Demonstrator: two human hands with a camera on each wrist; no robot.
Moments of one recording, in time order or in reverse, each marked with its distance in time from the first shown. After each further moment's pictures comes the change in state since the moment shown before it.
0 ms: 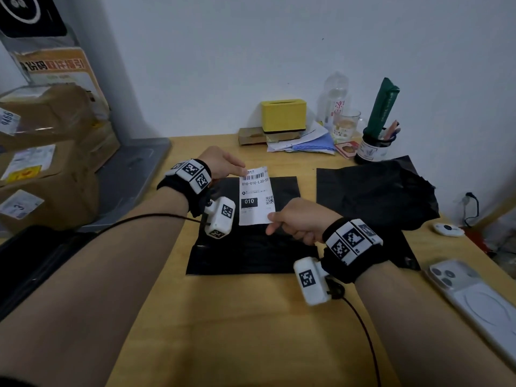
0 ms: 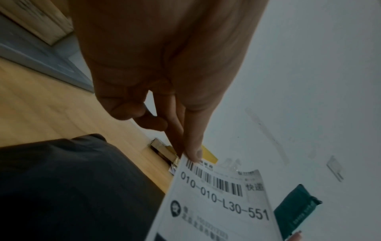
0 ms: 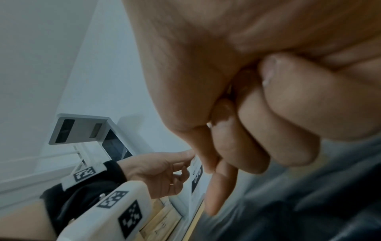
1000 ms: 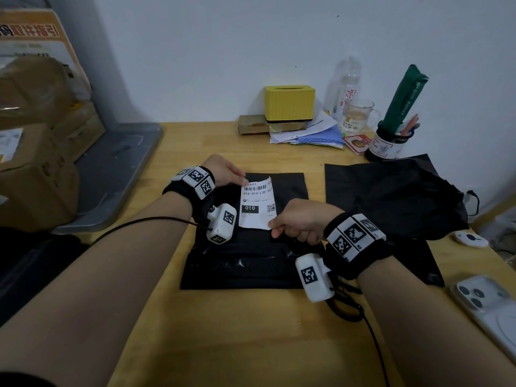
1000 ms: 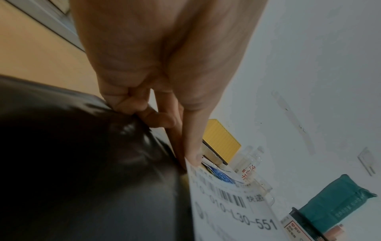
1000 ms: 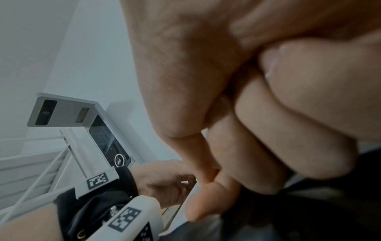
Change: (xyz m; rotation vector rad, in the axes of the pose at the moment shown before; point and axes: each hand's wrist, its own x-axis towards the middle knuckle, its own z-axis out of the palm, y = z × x) left_hand 0.058 -0.045 0.024 0.039 -0.091 -0.039; right_hand 0.046 -0.015 0.000 -0.119 -0.105 0.188
